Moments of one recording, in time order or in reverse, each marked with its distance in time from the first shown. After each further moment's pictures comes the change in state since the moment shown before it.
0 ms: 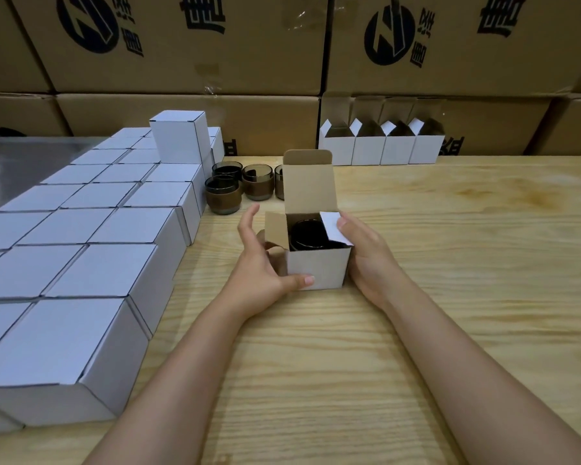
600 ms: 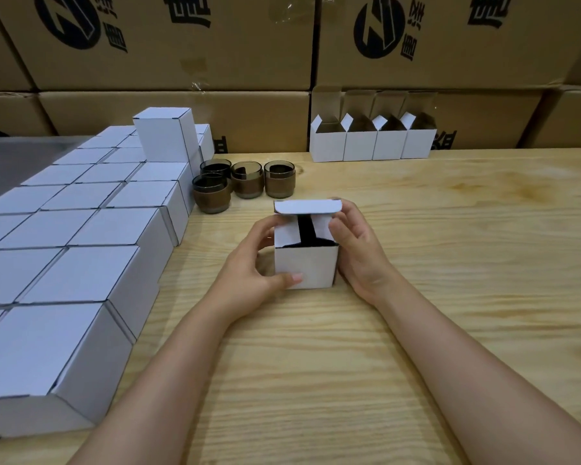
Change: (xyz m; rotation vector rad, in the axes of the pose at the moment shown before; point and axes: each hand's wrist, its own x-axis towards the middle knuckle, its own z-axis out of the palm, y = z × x) left_hand -0.001 0.008 -0.001 0.051 -0.052 0.048; right_hand -0.001 -0.001 -0.005 -0.010 -0.199 -0.203
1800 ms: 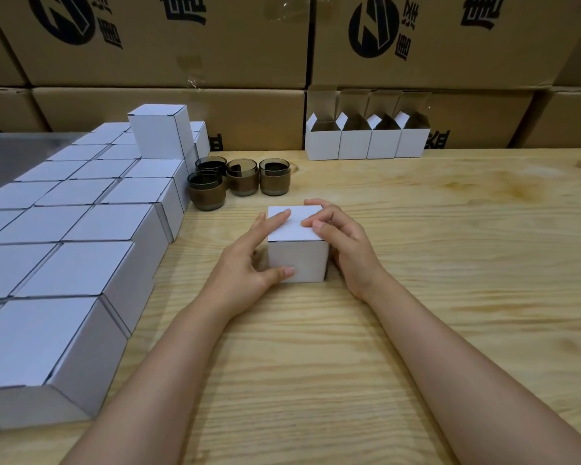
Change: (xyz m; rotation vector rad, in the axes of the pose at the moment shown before) left_hand -0.001 -0.002 0.003 0.099 0.041 0.063; right_hand -0.004 -0.001 0.003 -0.206 -0.002 -0.039
